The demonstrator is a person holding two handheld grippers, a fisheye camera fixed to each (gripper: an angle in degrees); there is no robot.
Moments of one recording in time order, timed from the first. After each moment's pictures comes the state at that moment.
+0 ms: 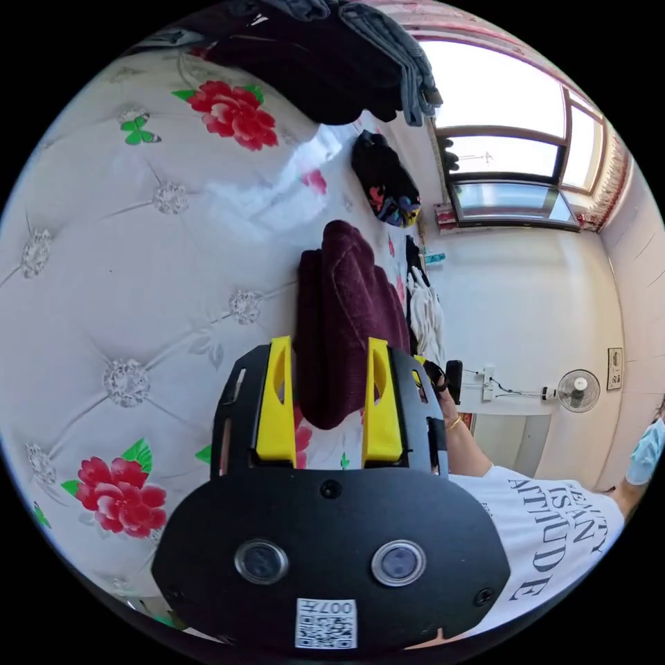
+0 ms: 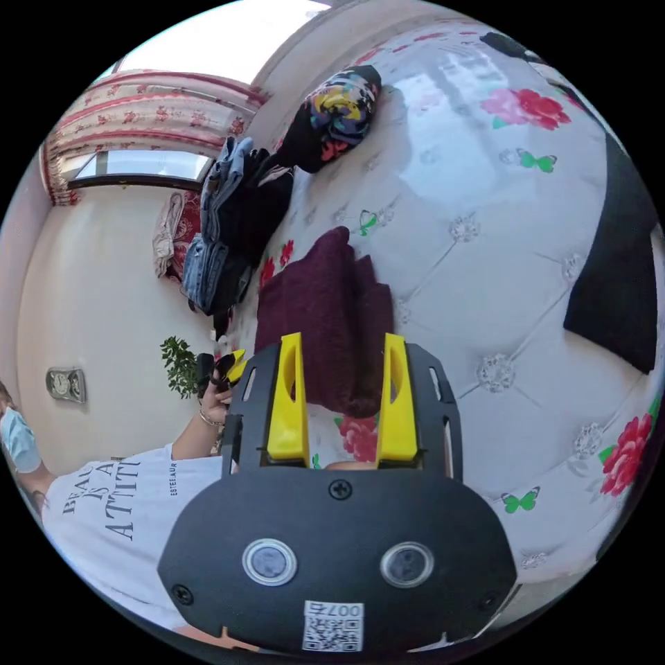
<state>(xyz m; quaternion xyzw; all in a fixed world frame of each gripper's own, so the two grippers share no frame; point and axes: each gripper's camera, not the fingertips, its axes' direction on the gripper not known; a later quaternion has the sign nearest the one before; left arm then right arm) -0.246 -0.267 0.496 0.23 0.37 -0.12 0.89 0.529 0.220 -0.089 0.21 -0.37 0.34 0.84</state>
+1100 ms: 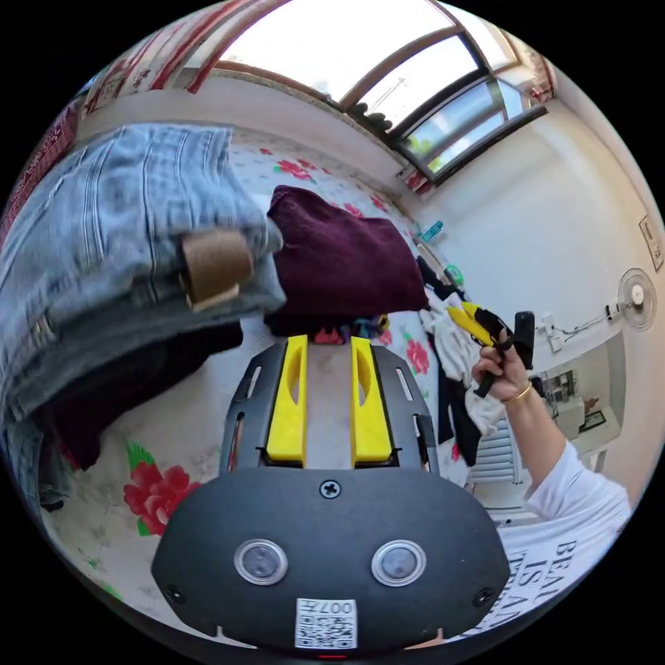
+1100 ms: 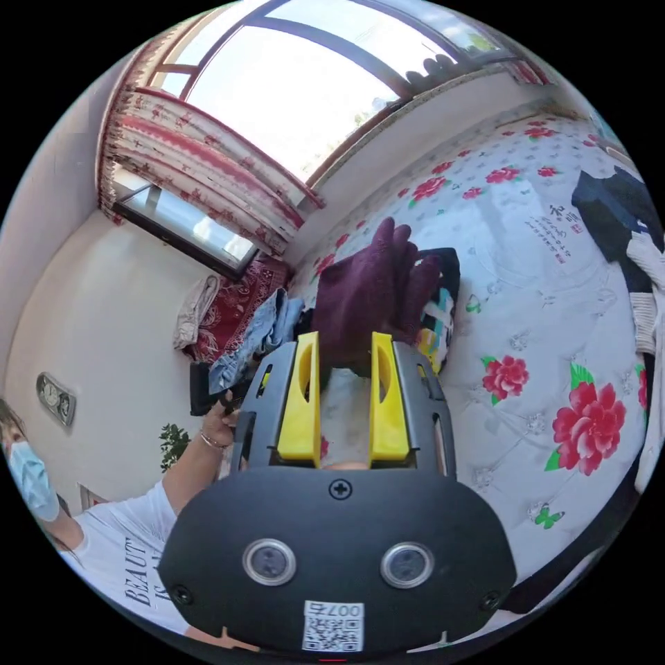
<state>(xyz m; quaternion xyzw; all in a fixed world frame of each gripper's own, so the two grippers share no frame) -0.095 -0.592 0.386 0.28 0.14 0.08 0.94 0.579 -0.046 -0.260 0.40 -0.25 0.31 0.83</state>
